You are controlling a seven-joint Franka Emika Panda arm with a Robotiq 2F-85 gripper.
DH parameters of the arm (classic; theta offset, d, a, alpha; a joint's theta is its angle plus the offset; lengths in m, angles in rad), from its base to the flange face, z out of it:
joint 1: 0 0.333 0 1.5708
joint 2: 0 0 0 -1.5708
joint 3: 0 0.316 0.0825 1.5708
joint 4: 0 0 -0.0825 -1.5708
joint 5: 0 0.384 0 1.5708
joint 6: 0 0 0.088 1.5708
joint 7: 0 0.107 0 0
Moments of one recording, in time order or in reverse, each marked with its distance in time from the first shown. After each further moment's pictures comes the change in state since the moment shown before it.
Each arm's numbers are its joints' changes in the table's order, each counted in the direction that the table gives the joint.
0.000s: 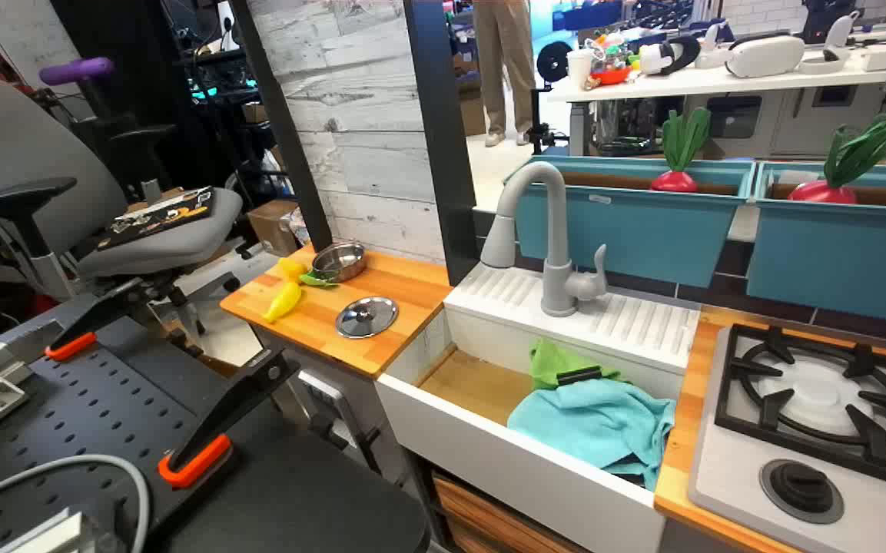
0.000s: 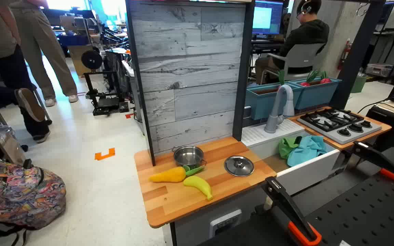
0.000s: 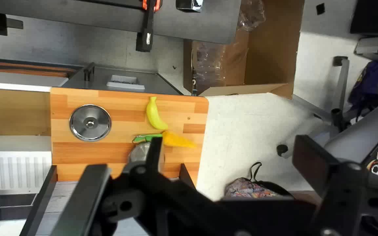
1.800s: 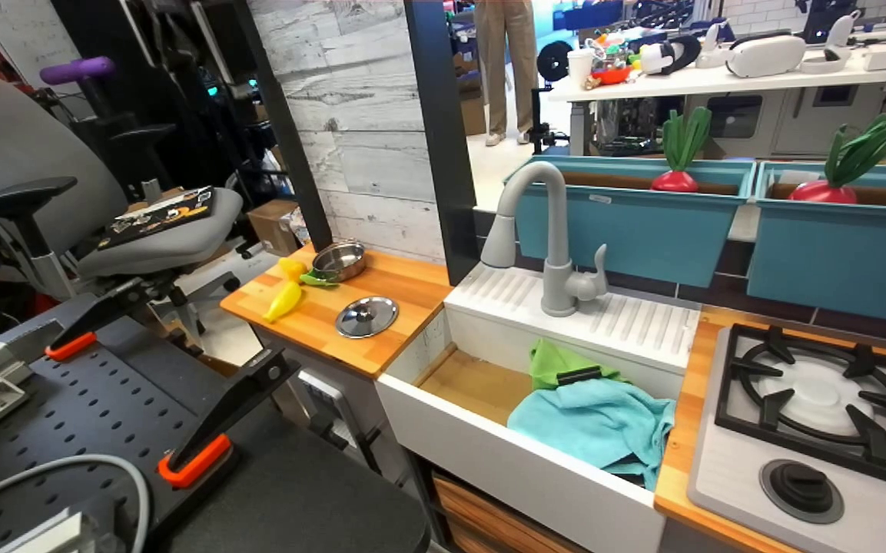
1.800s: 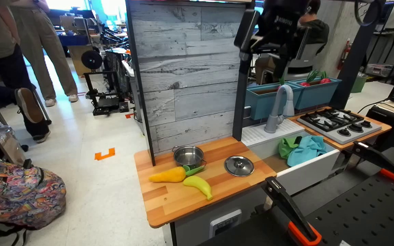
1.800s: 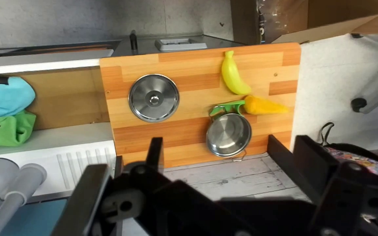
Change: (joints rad) arm -0.133 -0.408 -0.025 -0.007 -0.014 0.479 -0.053
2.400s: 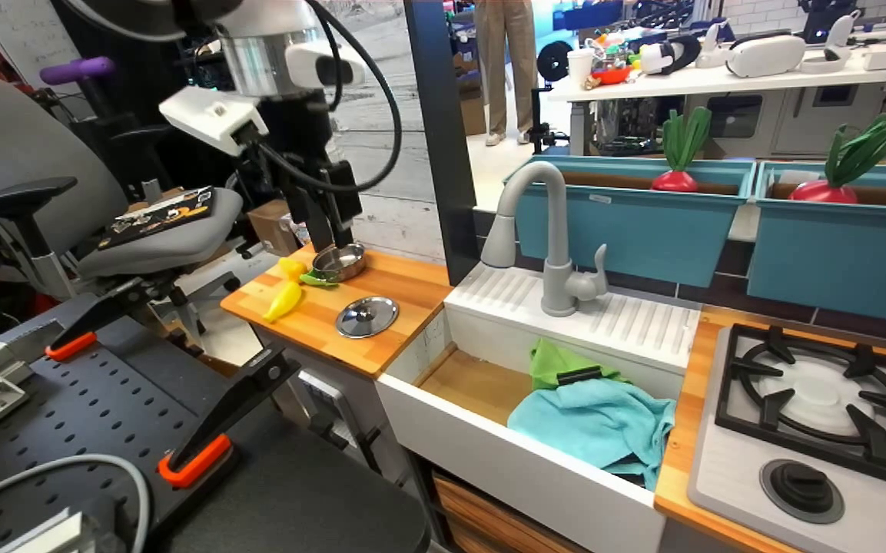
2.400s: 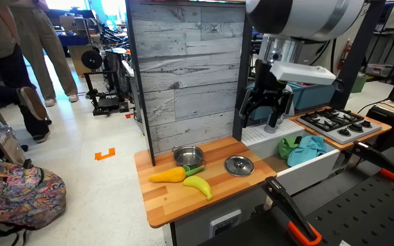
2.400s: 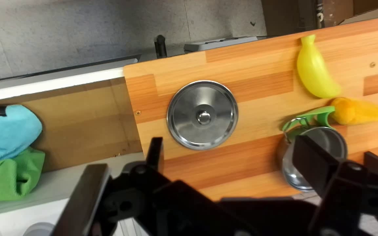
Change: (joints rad) arm -0.091 -0.453 0.013 0.197 0.000 0.172 -0.006
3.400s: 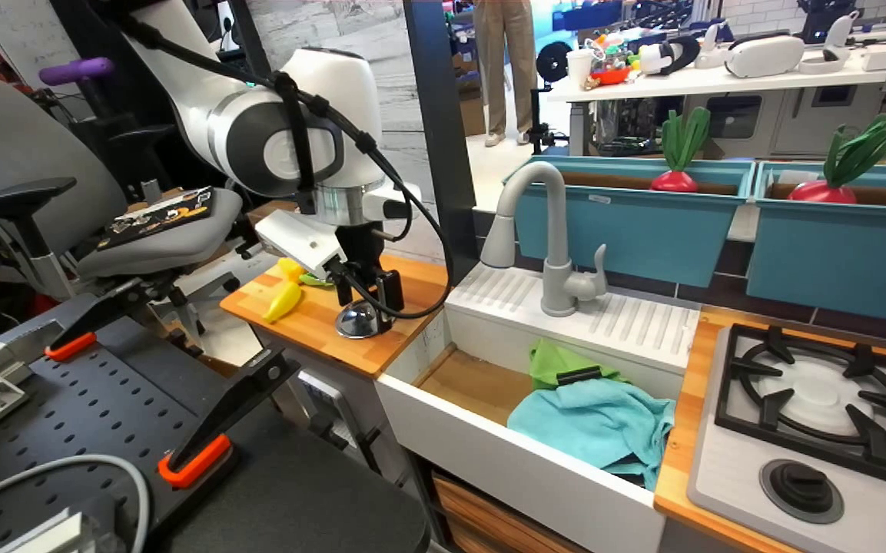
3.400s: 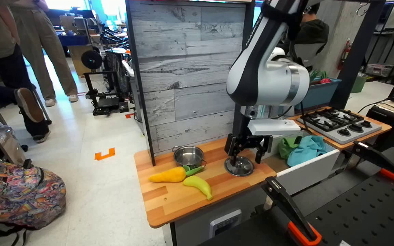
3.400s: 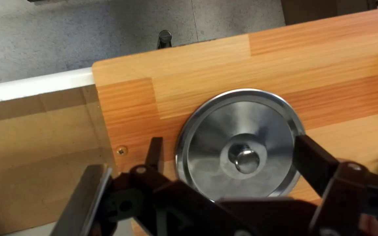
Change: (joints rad) arm -0.022 -0.448 0.022 0.342 -0.081 0.017 0.056
